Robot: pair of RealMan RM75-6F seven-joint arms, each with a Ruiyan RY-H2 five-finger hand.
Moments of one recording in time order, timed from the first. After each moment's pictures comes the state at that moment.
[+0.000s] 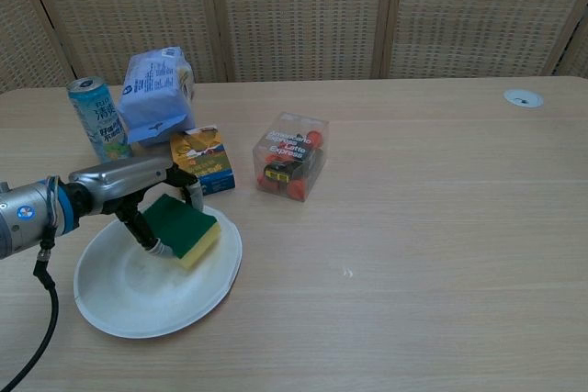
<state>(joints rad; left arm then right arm) -0.70 -1.70 -0.07 -1.12 1.37 0.84 -0.11 0.02 -0.99 0.10 -1.66 -1.51 1.58 0.13</state>
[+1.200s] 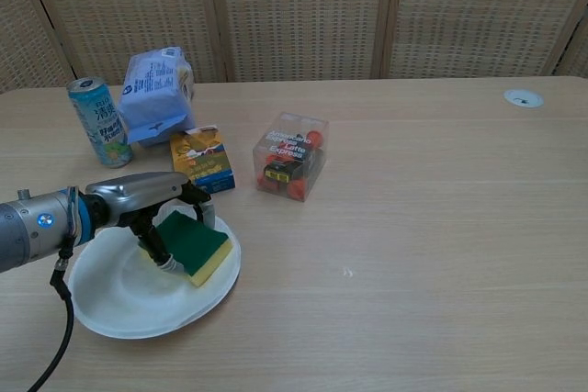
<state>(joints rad) -0.73 -1.71 -0.08 -1.18 1.27 0.74 0.00 0.02 -0.98 0.10 -1.65 -1.51 1.58 0.14</state>
